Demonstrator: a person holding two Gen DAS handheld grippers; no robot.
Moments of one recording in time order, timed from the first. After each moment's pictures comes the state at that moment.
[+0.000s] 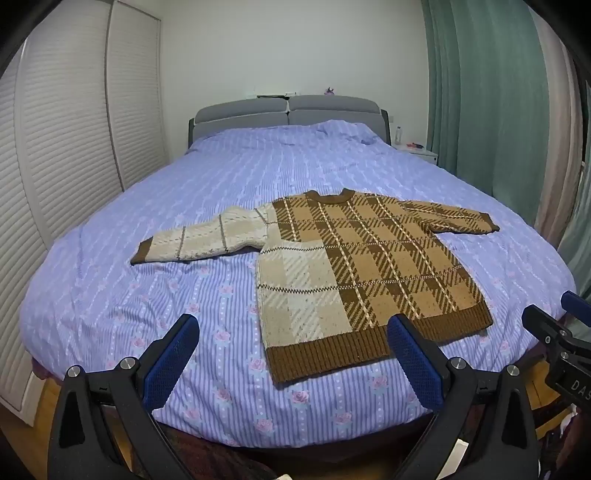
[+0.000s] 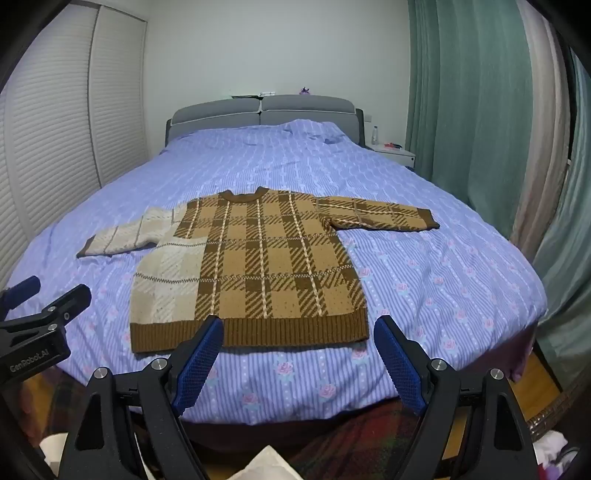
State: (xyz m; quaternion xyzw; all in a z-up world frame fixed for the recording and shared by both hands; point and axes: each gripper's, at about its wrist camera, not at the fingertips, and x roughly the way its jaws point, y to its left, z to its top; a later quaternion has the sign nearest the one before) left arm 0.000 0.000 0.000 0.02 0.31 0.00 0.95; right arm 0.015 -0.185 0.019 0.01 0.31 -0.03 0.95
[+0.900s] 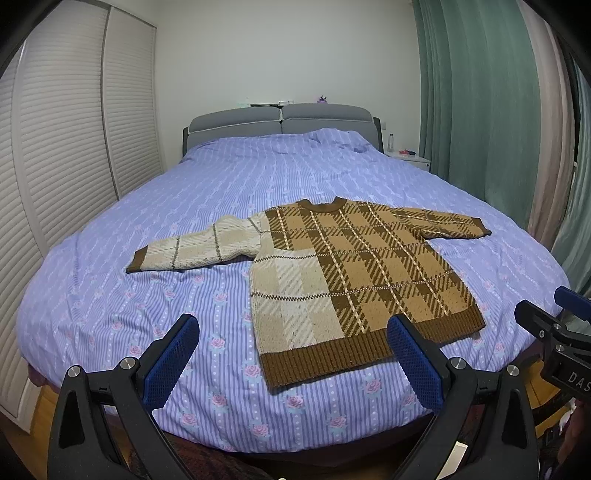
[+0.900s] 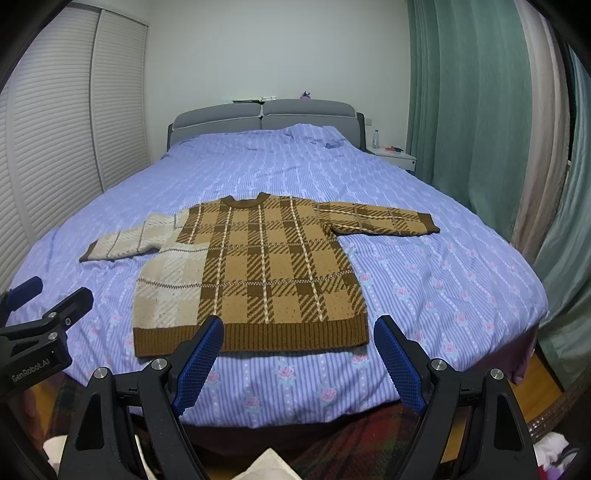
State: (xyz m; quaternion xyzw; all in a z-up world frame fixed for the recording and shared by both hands) left arm -0.005 -0.005 0.008 0.02 0.29 -0.02 0.96; right arm 0.012 -0.186 0.024 0.01 0.31 -0.03 0.95
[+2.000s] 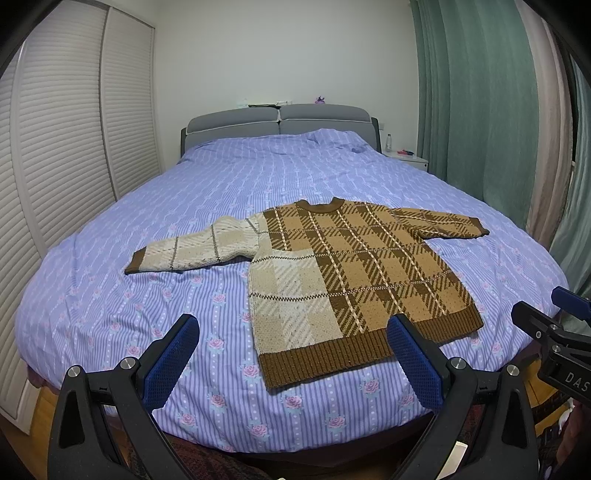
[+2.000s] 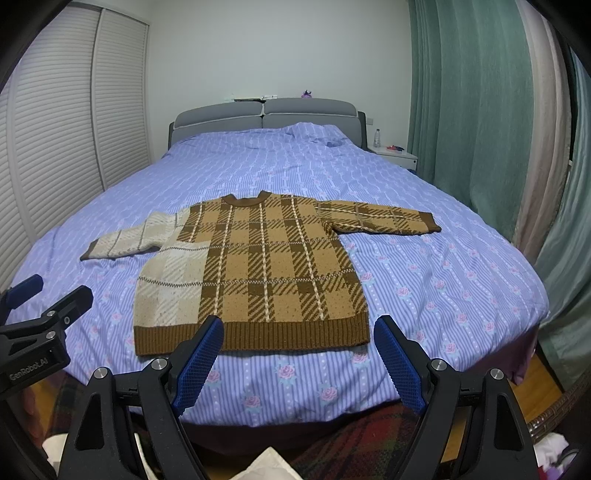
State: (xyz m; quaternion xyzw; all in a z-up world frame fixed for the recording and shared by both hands) left arm -0.006 -0.004 0.009 0.02 0.29 -0.02 0.96; right arm 0.012 -0.186 0.024 0.01 0.31 -0.03 0.95
